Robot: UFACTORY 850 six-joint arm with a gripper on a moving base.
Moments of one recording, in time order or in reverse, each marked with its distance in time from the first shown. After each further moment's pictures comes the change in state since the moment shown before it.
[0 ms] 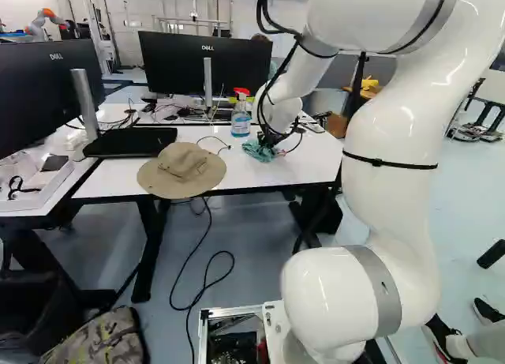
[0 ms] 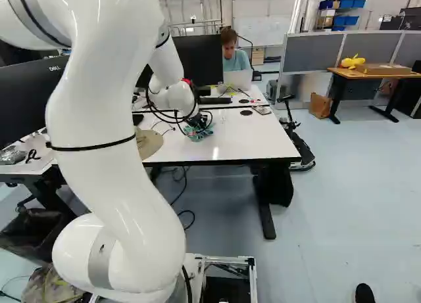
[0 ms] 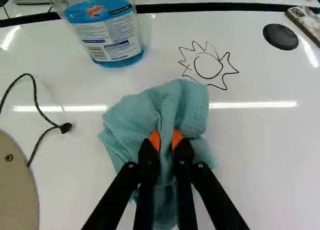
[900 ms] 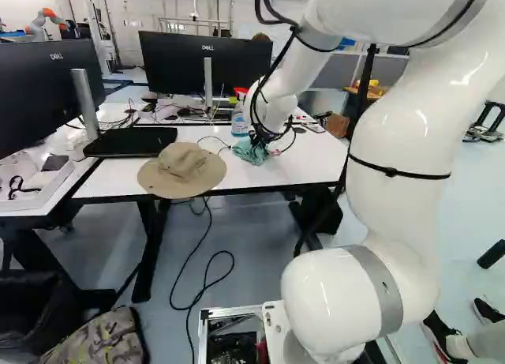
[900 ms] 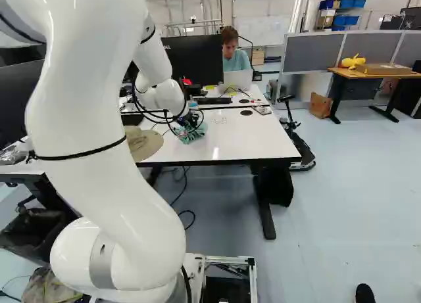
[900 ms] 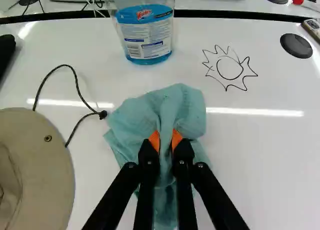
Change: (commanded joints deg) arm 3.1 5.3 3.4 0.0 0.0 0.0
